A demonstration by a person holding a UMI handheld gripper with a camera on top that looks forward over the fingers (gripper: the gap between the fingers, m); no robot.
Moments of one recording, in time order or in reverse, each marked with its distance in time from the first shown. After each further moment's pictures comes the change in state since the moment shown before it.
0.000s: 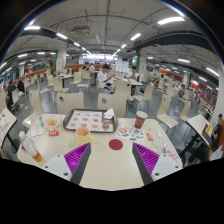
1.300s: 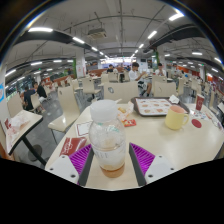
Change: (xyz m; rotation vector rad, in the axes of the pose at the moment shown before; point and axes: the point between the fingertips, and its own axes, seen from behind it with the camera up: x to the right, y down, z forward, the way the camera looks) arm -0.445 0.107 0.078 0.054 -0.265 0.077
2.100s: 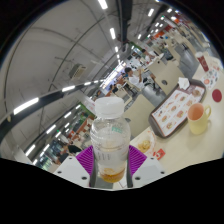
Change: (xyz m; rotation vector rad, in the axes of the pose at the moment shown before) arm 0.029 -0.211 0.028 0.184 -0.336 0.695
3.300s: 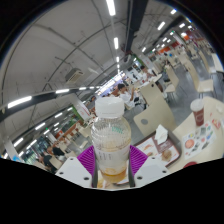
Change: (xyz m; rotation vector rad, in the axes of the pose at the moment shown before) arm 0.167 -0.260 -0.019 0.081 0.090 -0.169
